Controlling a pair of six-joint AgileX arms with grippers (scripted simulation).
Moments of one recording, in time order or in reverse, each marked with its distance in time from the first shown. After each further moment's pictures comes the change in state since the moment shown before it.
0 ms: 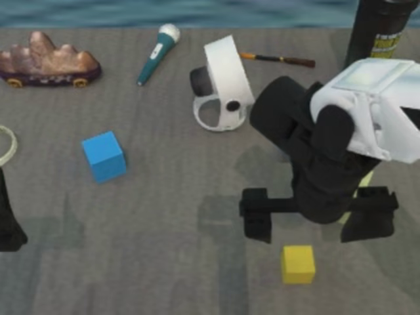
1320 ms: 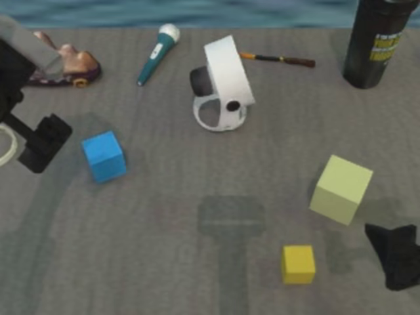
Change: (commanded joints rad) left arm -0.154 1.353 1.099 -0.767 0.005 0.542; right arm -0.259 -1.153 -0.877 0.622 -0.036 -0.445
